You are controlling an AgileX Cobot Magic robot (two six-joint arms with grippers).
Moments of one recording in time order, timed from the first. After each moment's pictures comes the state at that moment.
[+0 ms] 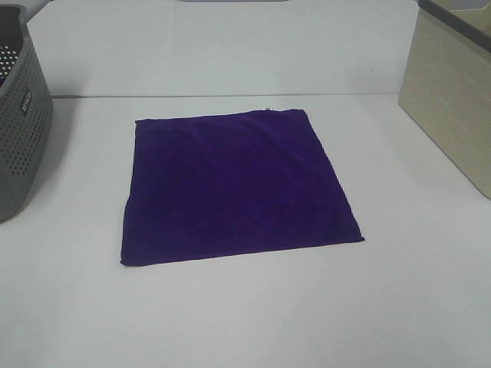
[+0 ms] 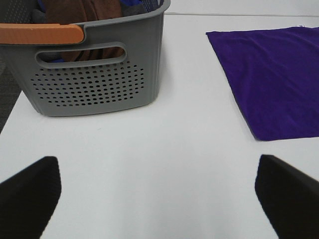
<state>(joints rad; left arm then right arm) 0.01 0.00 -0.50 -0.02 1.06 -0.03 -0.07 0.00 -0.51 0.15 1.07 -0.17</state>
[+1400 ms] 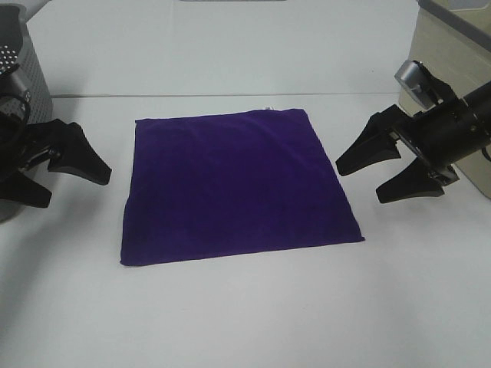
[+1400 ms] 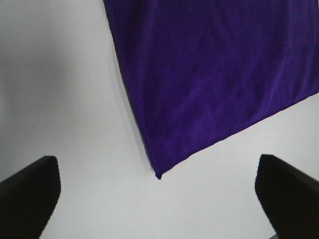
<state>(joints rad) 0.01 1.73 -0.93 -0.85 0.73 0.63 -0.07 1.91 -1.05 0.89 0.98 -0.82</state>
